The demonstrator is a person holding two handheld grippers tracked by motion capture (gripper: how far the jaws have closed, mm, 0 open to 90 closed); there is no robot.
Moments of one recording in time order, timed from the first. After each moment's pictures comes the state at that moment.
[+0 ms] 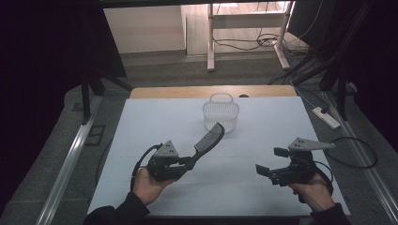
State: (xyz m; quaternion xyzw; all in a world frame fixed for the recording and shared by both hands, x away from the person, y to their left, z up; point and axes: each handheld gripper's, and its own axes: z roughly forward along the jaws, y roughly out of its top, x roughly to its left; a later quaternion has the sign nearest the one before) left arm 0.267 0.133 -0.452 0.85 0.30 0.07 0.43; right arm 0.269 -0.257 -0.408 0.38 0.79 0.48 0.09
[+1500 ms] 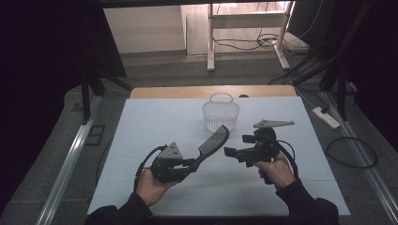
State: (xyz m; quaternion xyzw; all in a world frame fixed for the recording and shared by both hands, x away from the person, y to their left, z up) left arm 0.265 0.121 -0.454 0.86 0.29 0.06 0.42; right arm 0.315 -0.178 -0.401 0.40 0.78 0.49 0.01
